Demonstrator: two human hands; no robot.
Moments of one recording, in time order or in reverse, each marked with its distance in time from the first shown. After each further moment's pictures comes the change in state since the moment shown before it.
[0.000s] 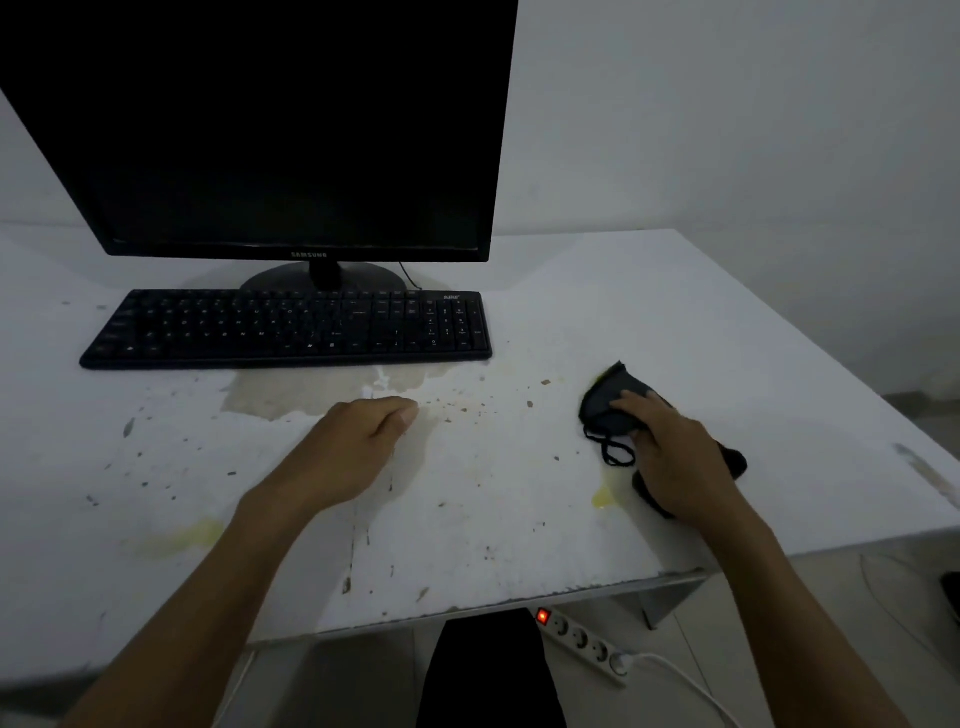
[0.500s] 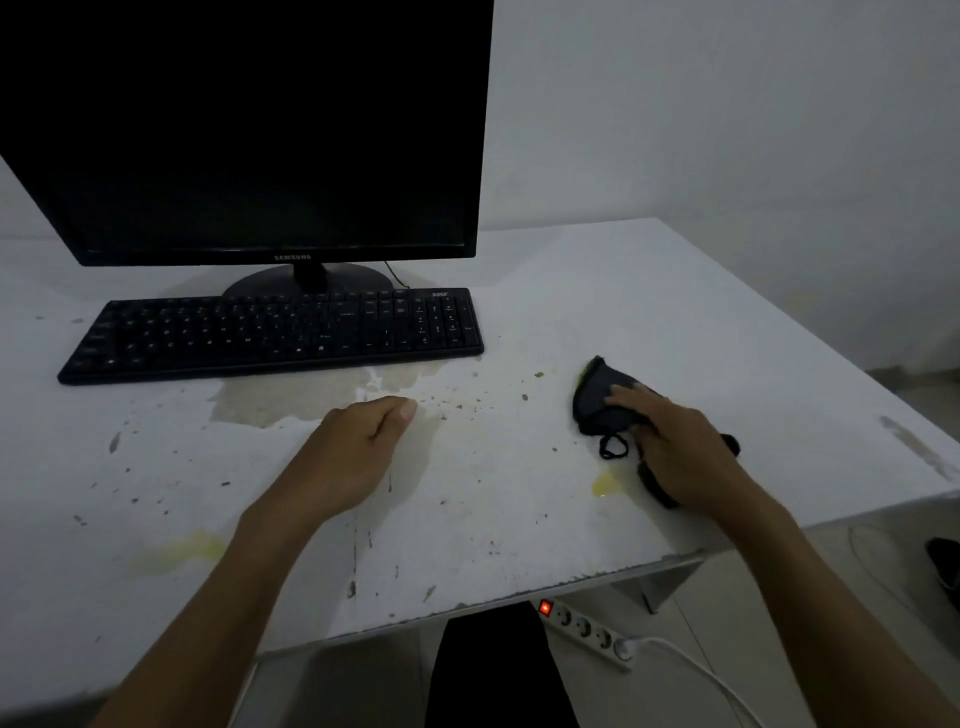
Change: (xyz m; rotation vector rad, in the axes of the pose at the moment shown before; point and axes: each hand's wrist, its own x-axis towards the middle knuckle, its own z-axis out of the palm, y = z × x) left_hand -0.007 0.007 0.001 -0.070 0.006 -0.009; right_hand -0.005 0.009 -0.004 -0.002 -0.049 -0.026
